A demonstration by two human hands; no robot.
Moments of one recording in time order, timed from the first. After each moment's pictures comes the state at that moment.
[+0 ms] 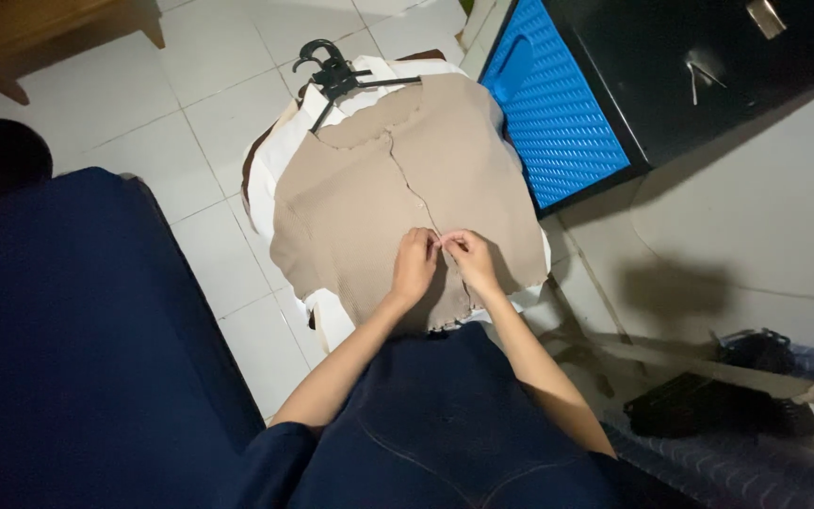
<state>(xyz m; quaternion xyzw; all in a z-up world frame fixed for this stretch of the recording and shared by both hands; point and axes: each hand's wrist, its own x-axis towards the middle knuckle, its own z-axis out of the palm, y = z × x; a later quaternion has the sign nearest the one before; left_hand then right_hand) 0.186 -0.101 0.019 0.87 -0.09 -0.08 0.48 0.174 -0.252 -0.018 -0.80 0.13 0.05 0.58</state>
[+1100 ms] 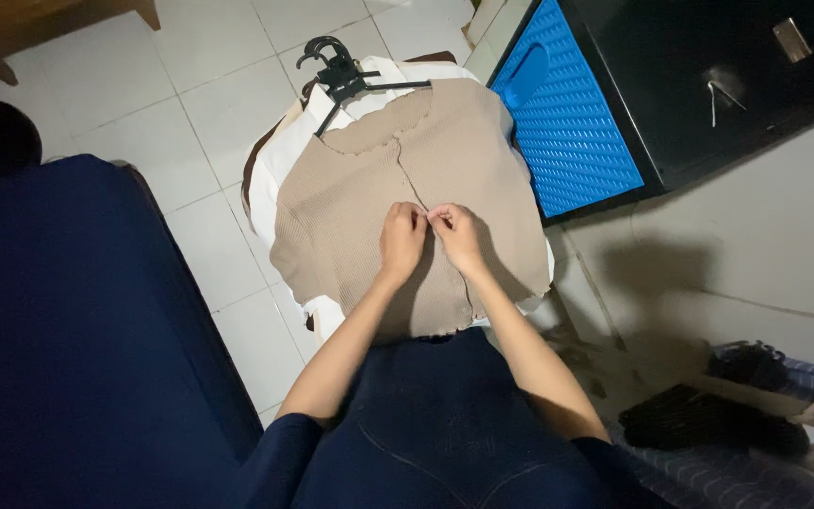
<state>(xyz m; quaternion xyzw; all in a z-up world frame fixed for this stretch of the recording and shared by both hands) 0.250 -0.082 0.018 0.87 0.00 -0.04 0.49 0.245 -0.225 -0.009 -0.82 0.08 0.01 0.56</state>
